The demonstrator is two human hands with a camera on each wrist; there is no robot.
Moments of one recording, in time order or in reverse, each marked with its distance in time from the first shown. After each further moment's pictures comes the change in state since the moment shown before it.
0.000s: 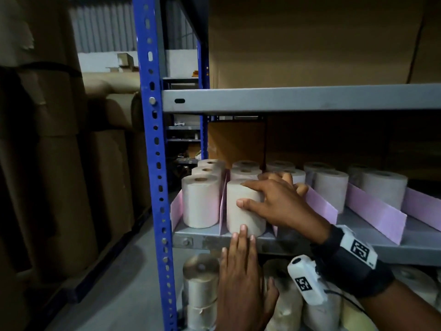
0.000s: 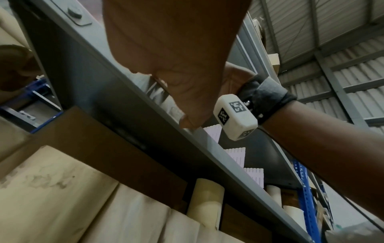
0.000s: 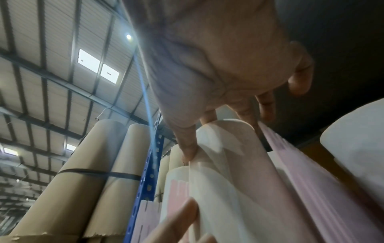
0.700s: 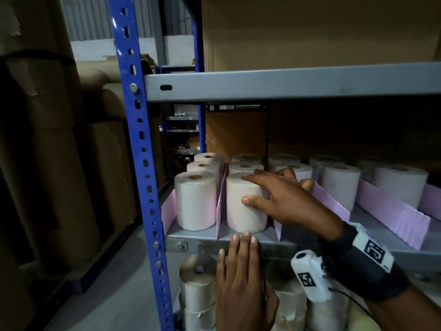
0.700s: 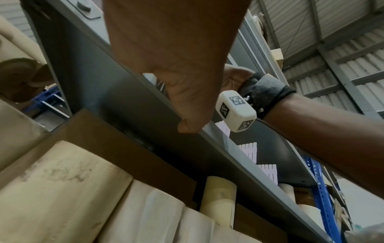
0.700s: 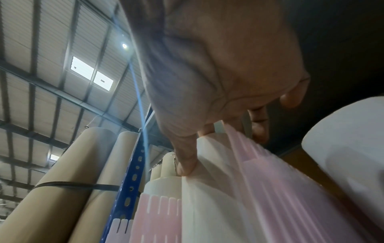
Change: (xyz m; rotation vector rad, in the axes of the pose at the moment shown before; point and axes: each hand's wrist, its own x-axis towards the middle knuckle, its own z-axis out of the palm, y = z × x) left_hand 0.008 -0.007 0.027 0.050 0.032 -0.024; right_hand 0.022 0.022 0.010 0.046 -0.083 -0.045
